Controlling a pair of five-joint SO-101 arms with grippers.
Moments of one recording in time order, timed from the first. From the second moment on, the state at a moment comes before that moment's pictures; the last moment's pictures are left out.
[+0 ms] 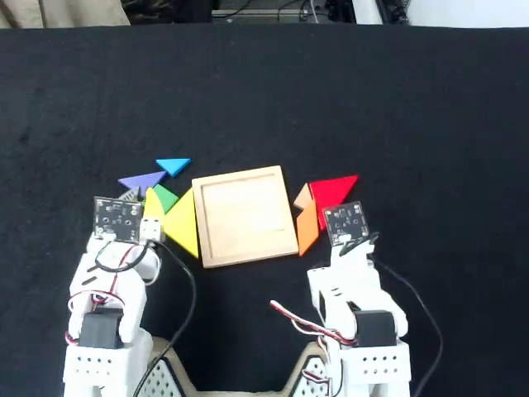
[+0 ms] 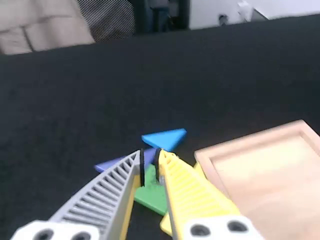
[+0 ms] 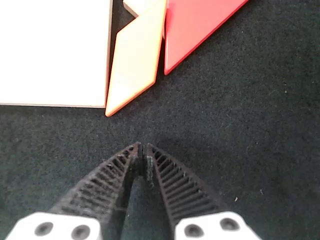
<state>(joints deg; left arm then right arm) -1.1 -103.7 96.3 37.3 -6.3 -2.5 -103.8 96.6 73.9 7.5</state>
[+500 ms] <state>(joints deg) -2.5 -103.6 96.3 39.4 -6.3 -14.3 -103.8 96.6 73.9 7.5</state>
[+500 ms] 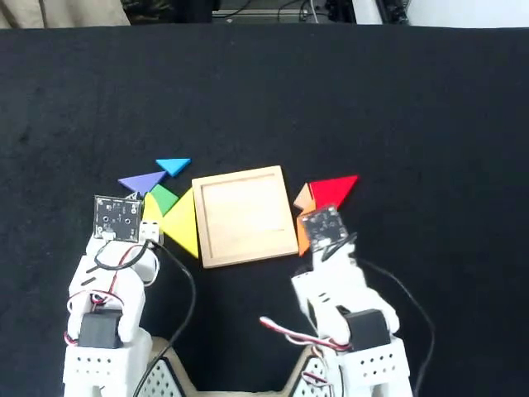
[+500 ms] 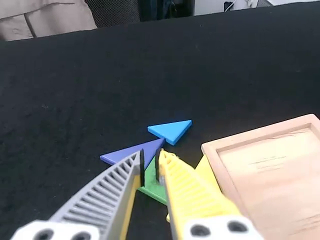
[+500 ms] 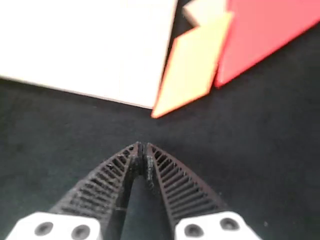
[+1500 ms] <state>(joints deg) -7.4 -103.7 96.3 37.9 -6.1 -2.9 -103.8 96.8 39.3 23.2</state>
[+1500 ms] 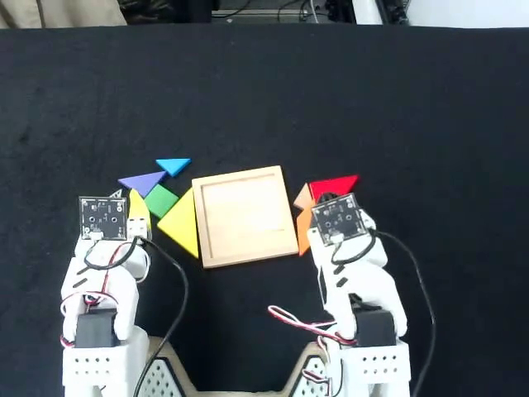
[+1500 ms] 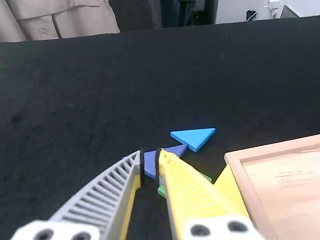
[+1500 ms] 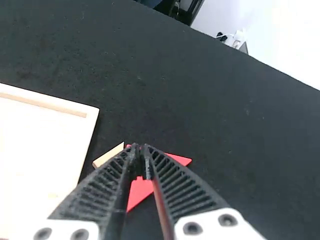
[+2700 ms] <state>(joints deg) -4.6 -103.7 93.6 46.8 -6.1 -3.9 -30.1 48.4 43.0 13.7</state>
